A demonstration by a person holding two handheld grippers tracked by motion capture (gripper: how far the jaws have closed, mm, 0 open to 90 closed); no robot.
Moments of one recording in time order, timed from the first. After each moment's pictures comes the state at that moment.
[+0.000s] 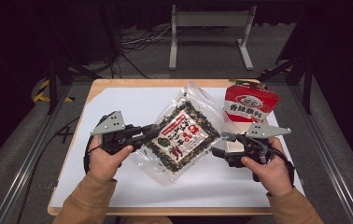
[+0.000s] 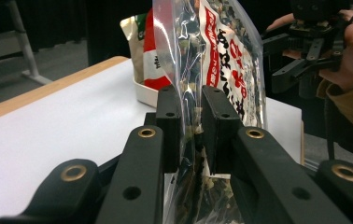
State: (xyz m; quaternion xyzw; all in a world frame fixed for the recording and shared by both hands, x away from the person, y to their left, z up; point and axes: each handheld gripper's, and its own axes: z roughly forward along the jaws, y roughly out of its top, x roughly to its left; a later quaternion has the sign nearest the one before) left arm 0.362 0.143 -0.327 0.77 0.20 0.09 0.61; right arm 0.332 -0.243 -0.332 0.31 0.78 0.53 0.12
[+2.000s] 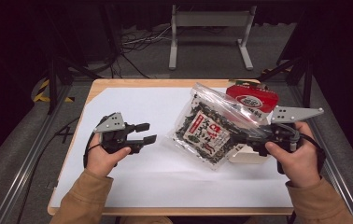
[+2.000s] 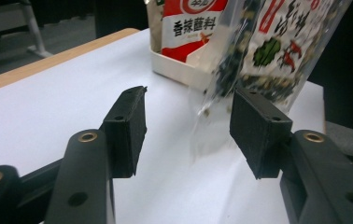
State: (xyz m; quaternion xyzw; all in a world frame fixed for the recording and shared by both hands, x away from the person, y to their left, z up) left arm 0.381 0.160 -0.351 0.79 0.22 0.09 0.56; right arm 0.324 -0.275 -0.259 0.28 0.80 0.52 0.10
